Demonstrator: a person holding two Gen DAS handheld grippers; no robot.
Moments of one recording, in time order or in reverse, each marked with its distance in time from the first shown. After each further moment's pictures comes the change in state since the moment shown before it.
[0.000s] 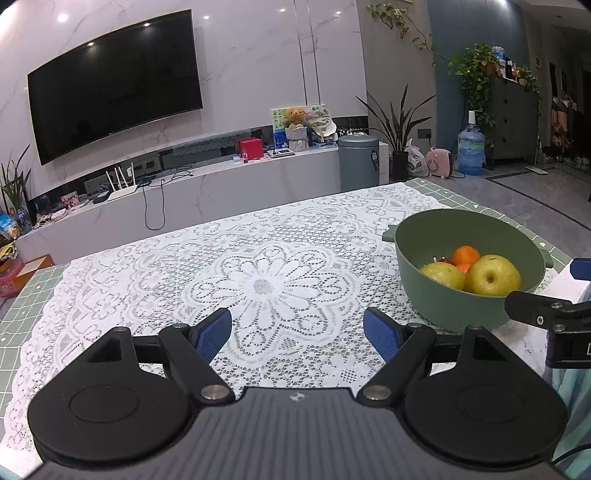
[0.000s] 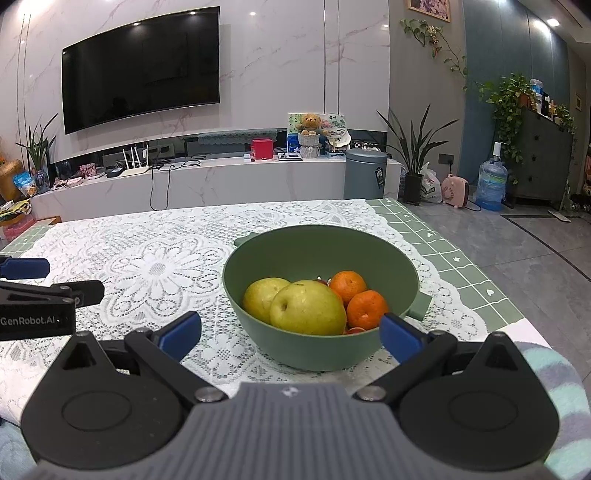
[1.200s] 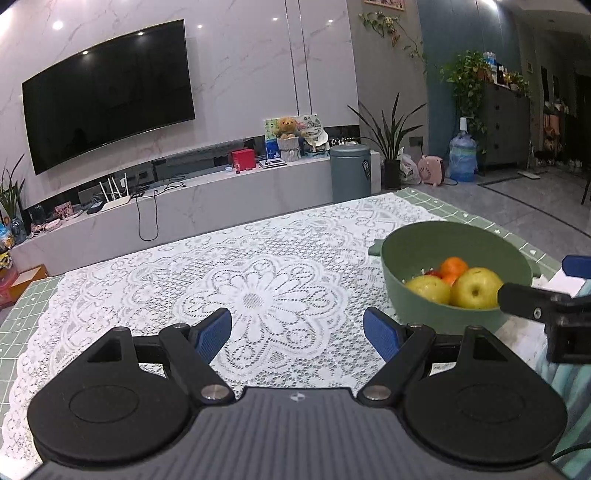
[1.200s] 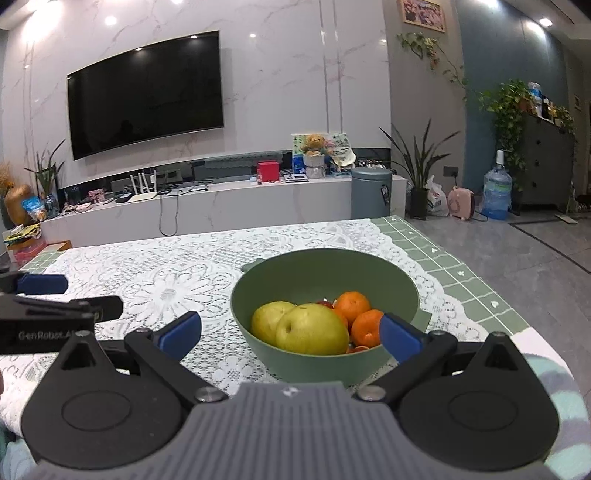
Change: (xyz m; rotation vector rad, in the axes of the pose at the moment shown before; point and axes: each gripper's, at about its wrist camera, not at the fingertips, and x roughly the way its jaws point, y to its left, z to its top) left arm 0.000 -0.009 0.005 0.015 -0.031 -0.014; right arm -0.009 -0.009 0.005 0.042 -0.070 0.026
